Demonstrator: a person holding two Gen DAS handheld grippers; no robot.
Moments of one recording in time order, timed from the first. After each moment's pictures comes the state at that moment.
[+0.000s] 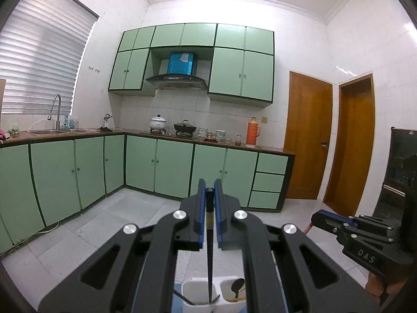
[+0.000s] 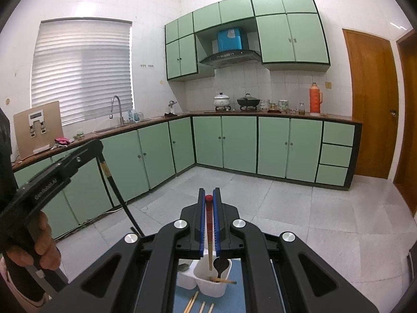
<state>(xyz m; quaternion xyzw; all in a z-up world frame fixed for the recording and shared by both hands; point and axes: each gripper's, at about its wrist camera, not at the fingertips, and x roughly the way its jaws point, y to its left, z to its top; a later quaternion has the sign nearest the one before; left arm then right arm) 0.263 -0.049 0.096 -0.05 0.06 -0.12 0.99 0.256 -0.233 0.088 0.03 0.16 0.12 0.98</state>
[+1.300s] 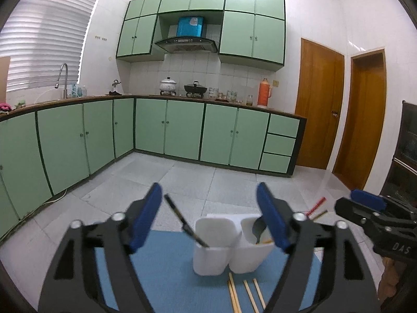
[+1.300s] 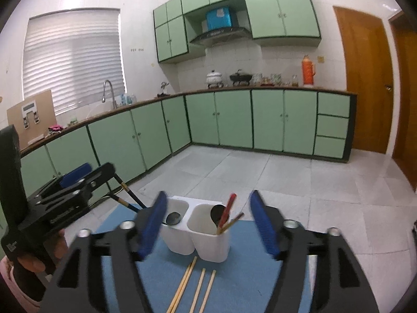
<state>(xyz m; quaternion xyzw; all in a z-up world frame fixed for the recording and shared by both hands) 0.251 -0.021 -0.011 -0.04 0.16 -0.10 0.98 0.229 -0.240 -0.007 0.05 0.20 0.10 0.97</state>
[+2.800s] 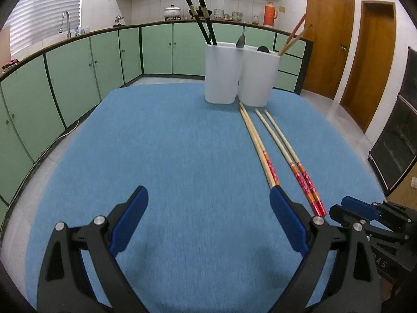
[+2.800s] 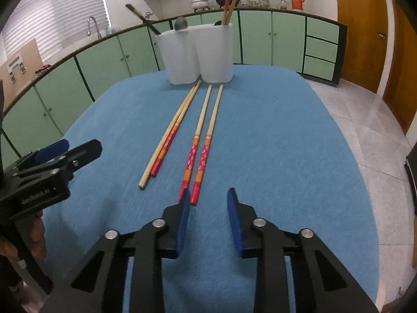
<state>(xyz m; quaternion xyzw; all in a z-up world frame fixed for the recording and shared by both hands) 0.117 0.000 -0.180 0.00 0.36 -0.08 0.93 0.079 -0.198 -0.207 0.05 0.40 0.08 0.91</state>
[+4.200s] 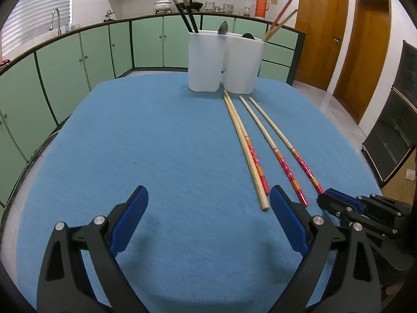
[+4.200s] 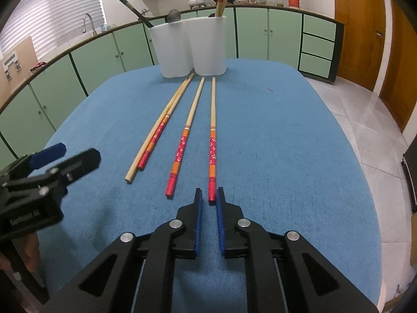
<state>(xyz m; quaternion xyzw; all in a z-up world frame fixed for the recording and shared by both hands) 0.109 -0.026 -0.191 0.01 0.38 -0.11 0.92 0.084 -0.206 -0.215 0.05 0.41 0.06 0.91</state>
